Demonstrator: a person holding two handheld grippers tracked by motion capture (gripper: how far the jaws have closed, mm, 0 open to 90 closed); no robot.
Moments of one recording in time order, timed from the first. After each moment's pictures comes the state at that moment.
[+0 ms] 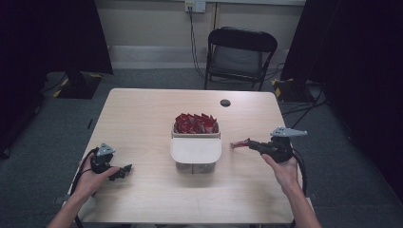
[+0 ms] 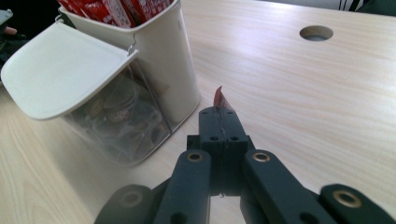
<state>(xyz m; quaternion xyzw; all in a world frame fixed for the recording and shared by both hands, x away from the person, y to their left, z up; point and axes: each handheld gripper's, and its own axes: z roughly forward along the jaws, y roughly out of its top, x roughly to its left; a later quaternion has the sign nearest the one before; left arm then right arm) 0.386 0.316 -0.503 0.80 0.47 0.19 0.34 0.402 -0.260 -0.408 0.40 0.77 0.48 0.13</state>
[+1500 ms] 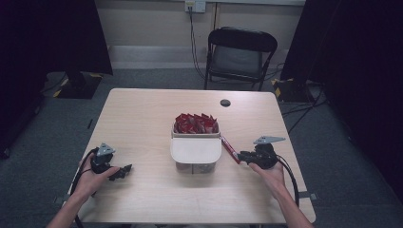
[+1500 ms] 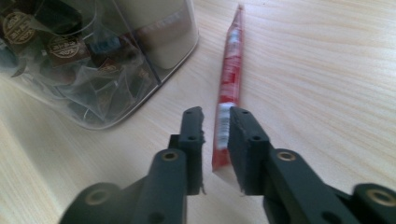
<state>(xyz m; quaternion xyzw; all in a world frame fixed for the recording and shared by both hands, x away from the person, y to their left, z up) 0.386 0.316 -0.503 0.80 0.47 0.19 0.34 0.414 -0.235 -0.463 0.41 0.81 0.41 0.10</state>
